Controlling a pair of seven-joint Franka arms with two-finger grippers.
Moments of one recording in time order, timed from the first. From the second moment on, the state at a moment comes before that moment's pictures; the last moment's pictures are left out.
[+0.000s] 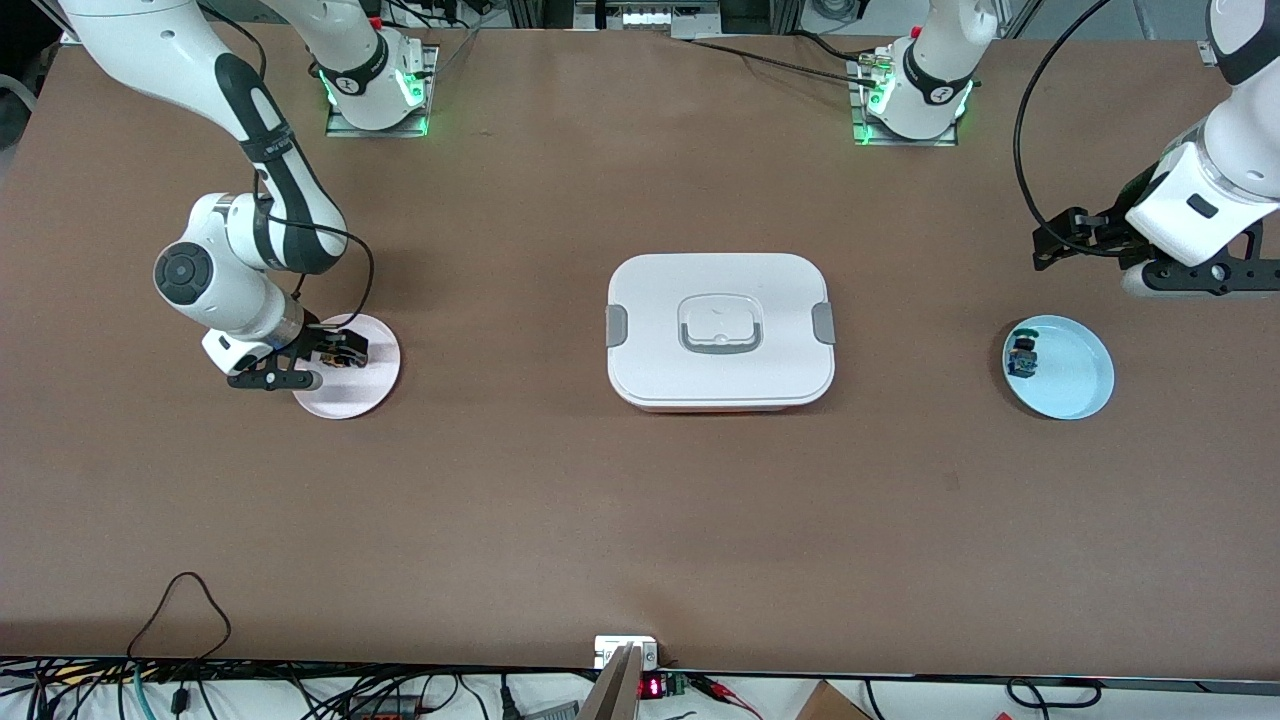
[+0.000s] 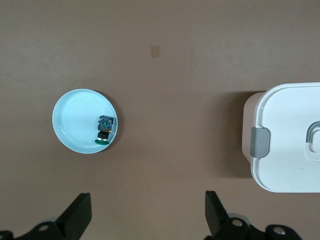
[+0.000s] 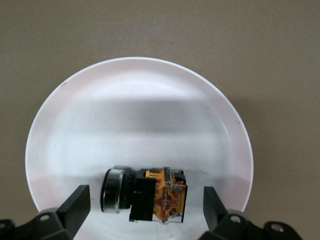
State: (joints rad) left arm -0.06 0.01 -0.01 -1.68 0.01 1.61 -0.09; right arm 0.10 0.39 -0.07 -2.21 0.10 2.56 -0.02
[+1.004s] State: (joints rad) left arm -0.07 0.01 -0.01 -1.66 0.01 1.60 -0.09; right arm 0.11 0.43 -0.07 -2.21 0.14 2.56 -0.03
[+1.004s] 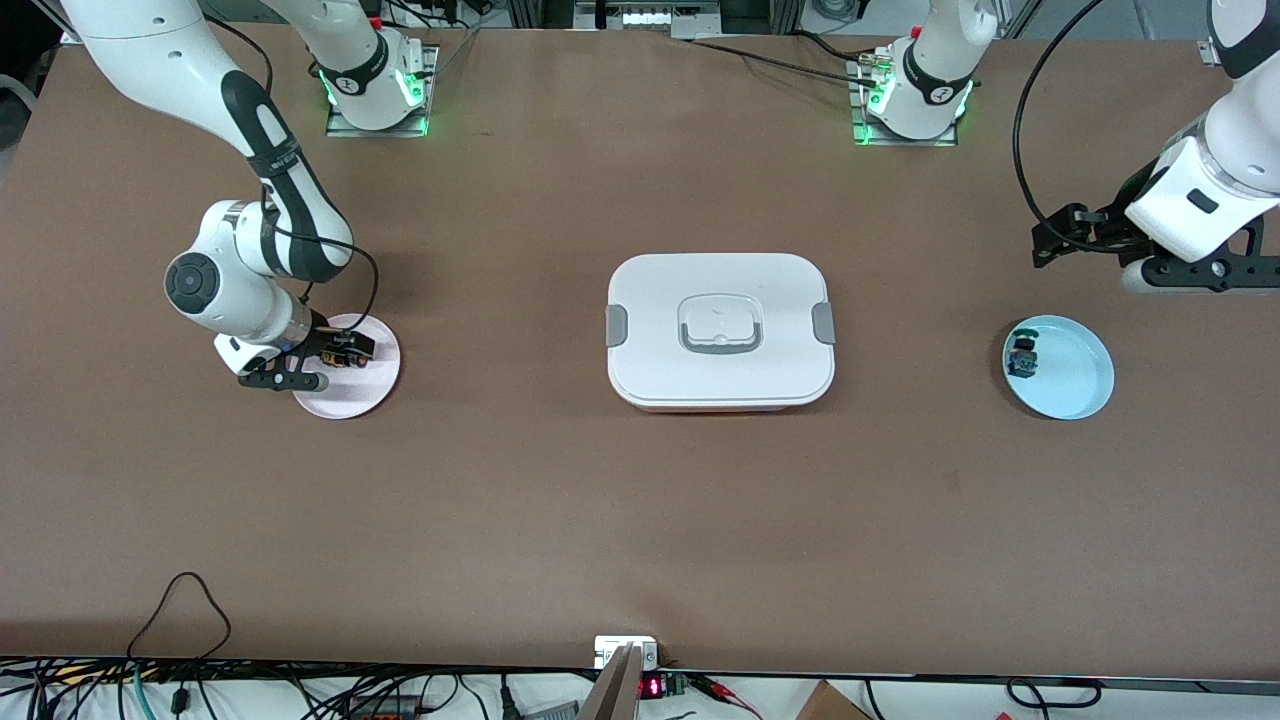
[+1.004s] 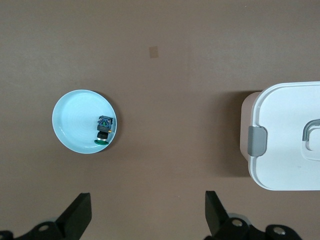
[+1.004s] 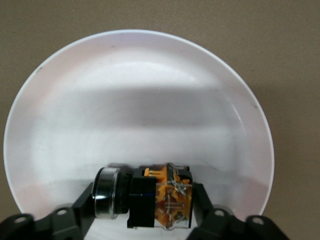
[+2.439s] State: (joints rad) left arm -0.07 0.01 -0.01 -1.65 0.01 1.57 -0.09; right arm 0.16 0.23 -0.07 -1.77 0.14 1.96 -0.29
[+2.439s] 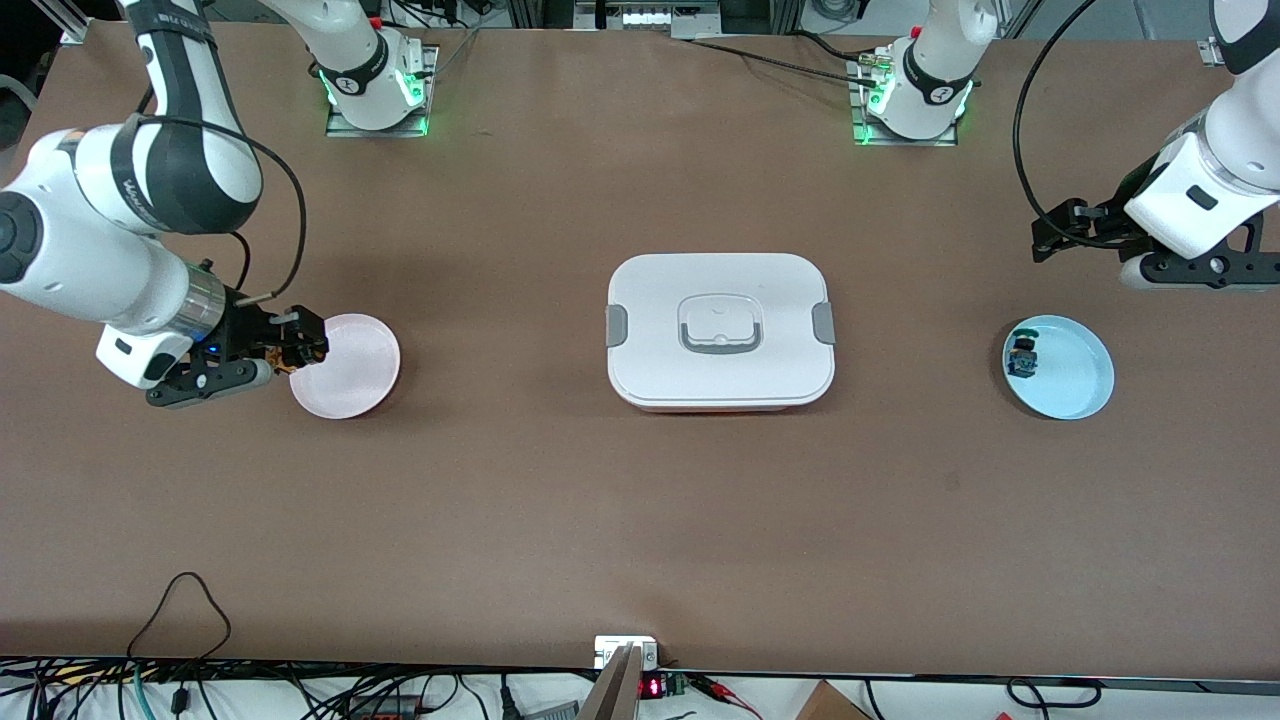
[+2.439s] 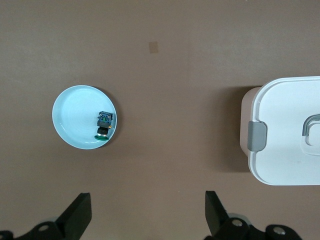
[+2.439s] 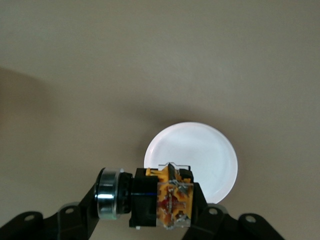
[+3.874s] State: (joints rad) left arm -0.03 0.14 0.00 -1.64 -0.73 1.43 -0.08; right arm 0.37 0.12 -0.06 -1.74 1.15 1.90 -1.48
